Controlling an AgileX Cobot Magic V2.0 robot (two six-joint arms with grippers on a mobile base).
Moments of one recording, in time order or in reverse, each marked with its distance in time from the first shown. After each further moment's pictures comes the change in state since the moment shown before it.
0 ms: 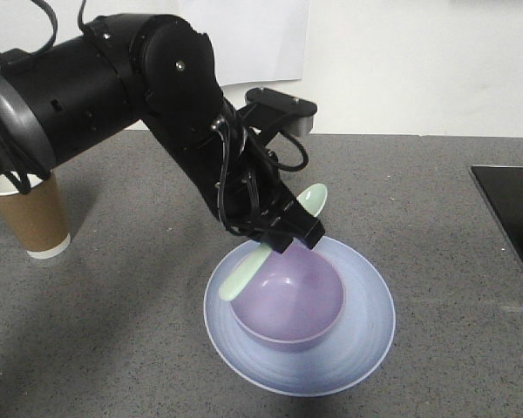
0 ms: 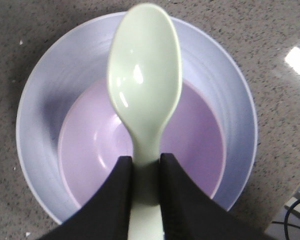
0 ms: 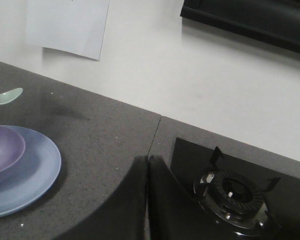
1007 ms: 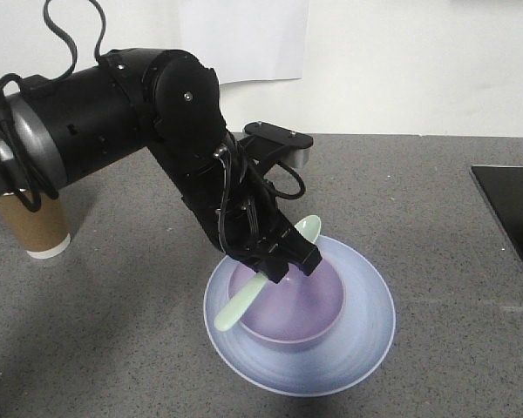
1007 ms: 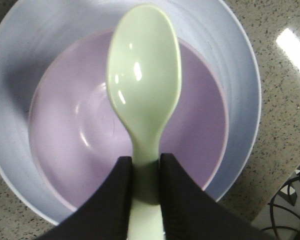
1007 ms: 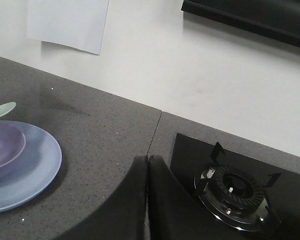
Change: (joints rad) left arm -0.001 0.002 0.075 -0.043 0.000 -0.007; right arm 0.000 0.000 0.000 0.001 0.015 0.000
